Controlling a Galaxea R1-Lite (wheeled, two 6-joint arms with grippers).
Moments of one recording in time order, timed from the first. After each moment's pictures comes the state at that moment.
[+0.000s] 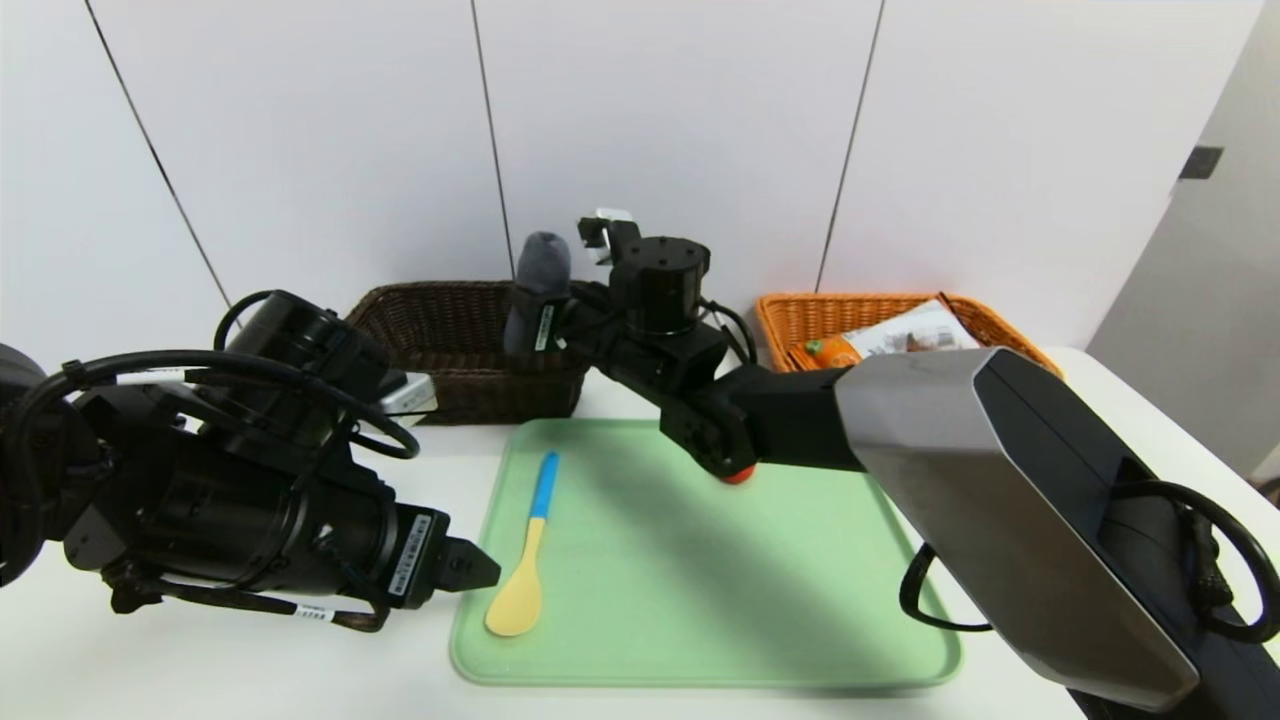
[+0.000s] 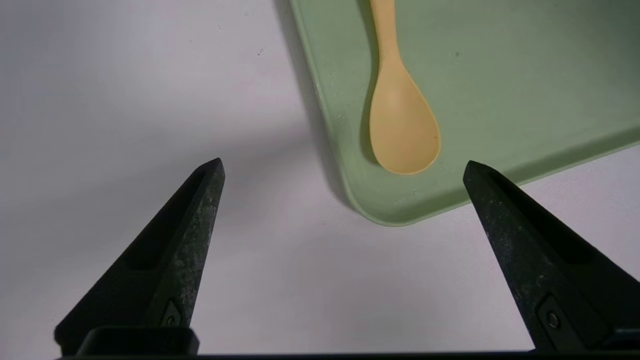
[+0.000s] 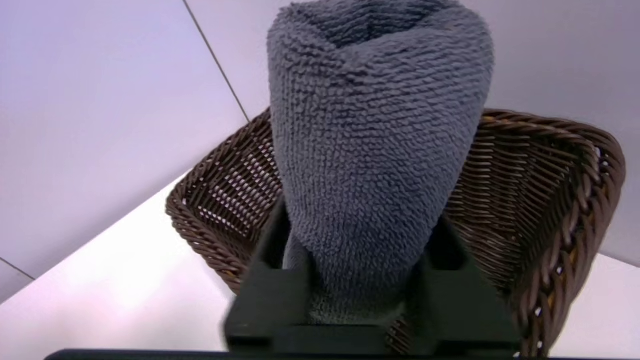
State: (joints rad) left arm -0.53 1.52 -0.99 0.41 0.00 -0.29; right arm 0.73 2.48 -1.96 -0.62 0.05 0.27
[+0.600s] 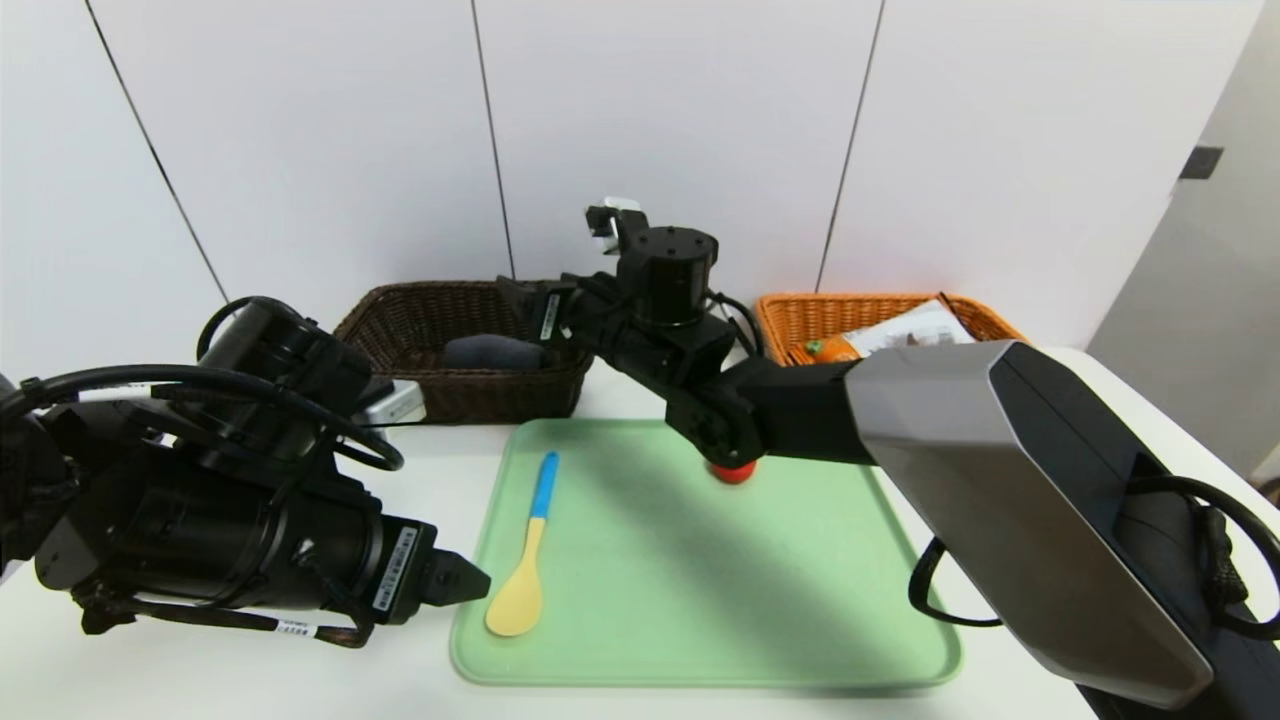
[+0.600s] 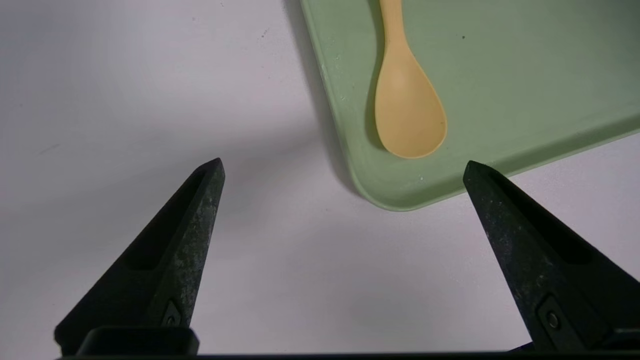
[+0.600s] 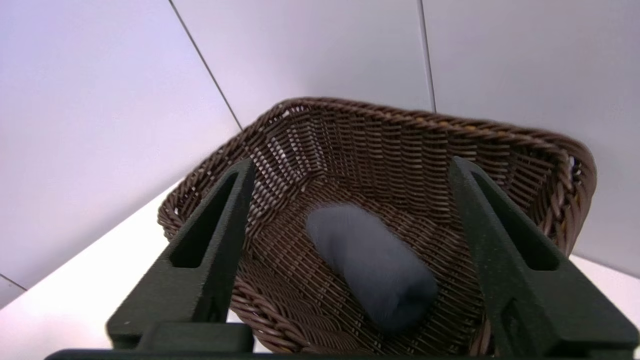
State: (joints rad) left arm -0.53 1.49 -0.96 0.41 0.00 -0.28; right arm 0.73 2.47 -1.96 -0.62 0.04 0.27
